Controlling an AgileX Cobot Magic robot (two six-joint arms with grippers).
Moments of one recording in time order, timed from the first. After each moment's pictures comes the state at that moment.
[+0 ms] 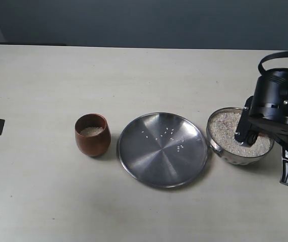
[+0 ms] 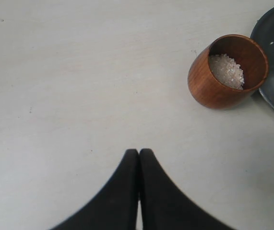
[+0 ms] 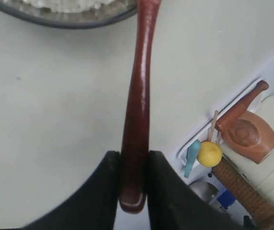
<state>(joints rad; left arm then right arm) 0.01 0.97 -0.65 -0.23 0.71 0.20 0.61 1.56 -0.75 -0.79 1.21 0.08</state>
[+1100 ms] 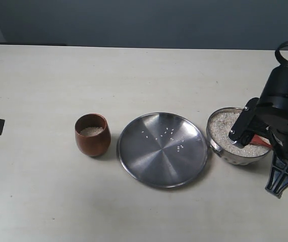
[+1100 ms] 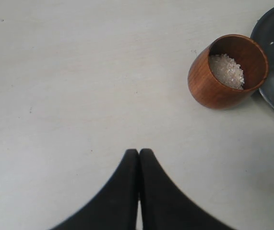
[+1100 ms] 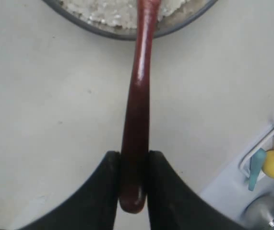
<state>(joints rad) 0.01 0.97 -0.65 -0.23 0.71 0.20 0.61 1.51 -0.75 -0.59 1.18 0.11</state>
